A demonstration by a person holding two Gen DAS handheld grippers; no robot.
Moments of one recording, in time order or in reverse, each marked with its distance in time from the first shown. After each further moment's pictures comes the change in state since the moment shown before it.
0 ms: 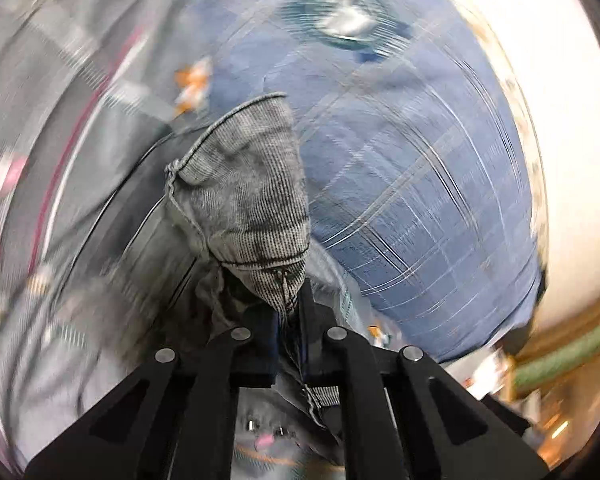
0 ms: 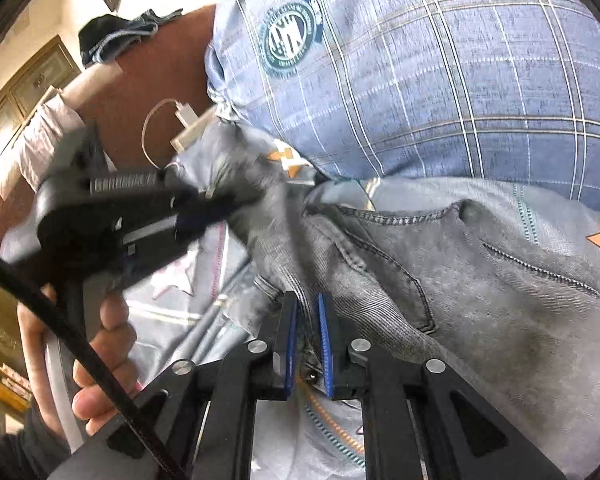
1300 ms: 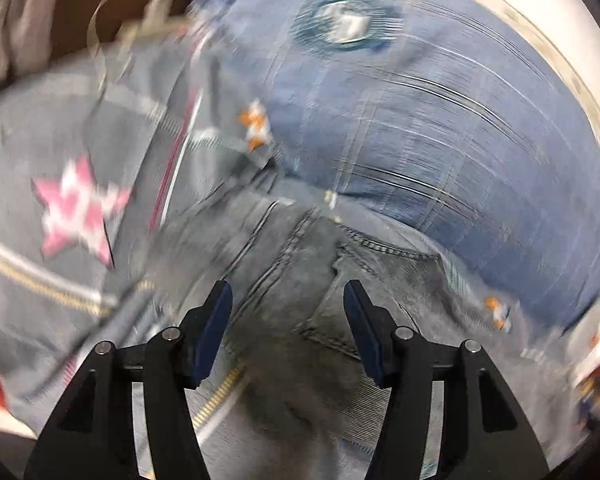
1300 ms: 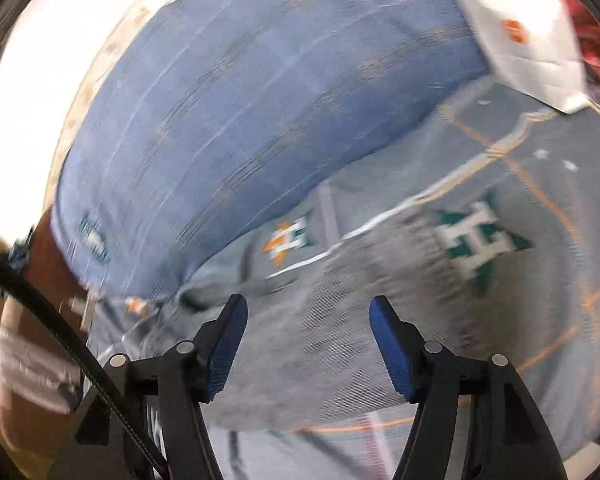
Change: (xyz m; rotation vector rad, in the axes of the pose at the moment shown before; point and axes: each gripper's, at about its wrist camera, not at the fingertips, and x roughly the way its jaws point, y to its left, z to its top) left arm -0.002 -0.030 -0.058 0.437 -0.230 0.431; right arm -0.283 -0.252 -0.078 0.717 -0.278 -0.343
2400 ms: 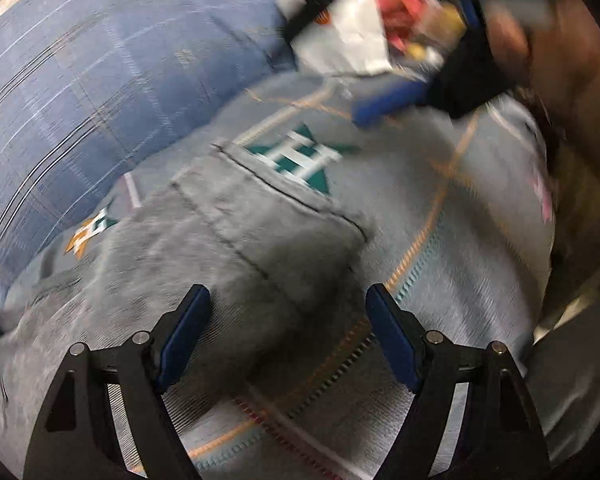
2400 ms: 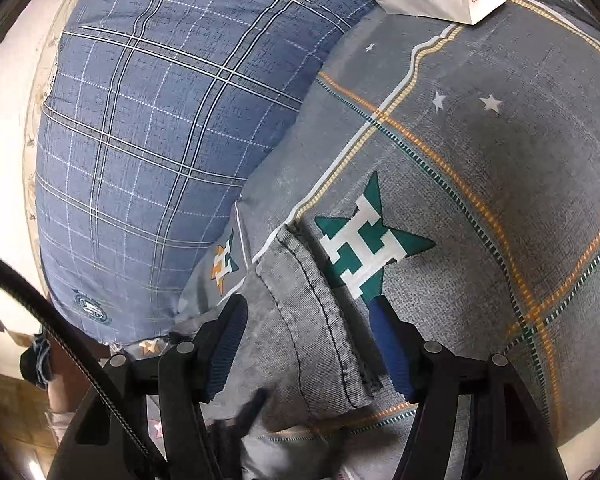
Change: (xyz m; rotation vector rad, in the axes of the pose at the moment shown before) left arm -0.024 -0.382 -0.238 1.130 0.123 -0.531; right arm 0.009 -0.112 0.041 0.270 0.151 0.042
